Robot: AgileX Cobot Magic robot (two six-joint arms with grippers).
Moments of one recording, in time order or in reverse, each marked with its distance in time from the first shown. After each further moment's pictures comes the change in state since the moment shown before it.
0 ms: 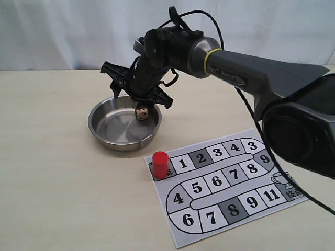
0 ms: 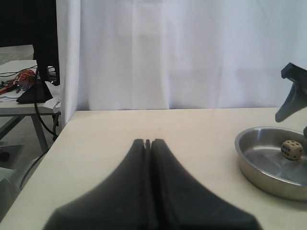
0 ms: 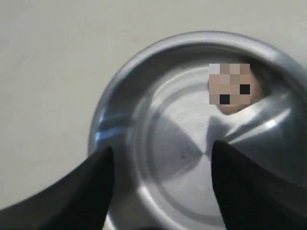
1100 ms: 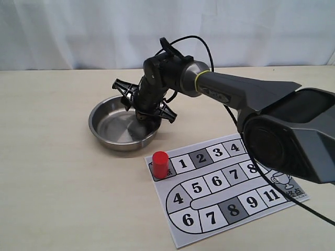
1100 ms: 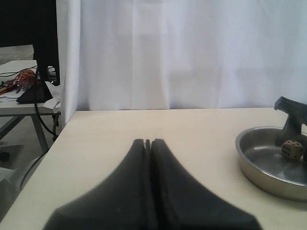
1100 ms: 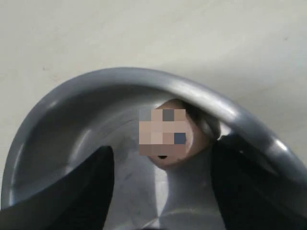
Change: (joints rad) left arm 0.000 0.000 0.000 0.000 0.000 0.000; right arm -0.010 0.123 -0.029 -0.148 -0.057 0.193
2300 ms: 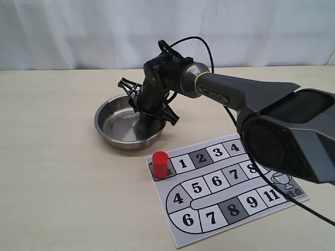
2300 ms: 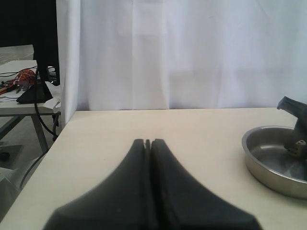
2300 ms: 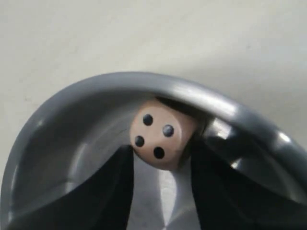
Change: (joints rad) left arm 0.000 0.000 0.000 0.000 0.000 0.000; right arm -0.002 0.009 0.000 -0.078 0.010 0.165
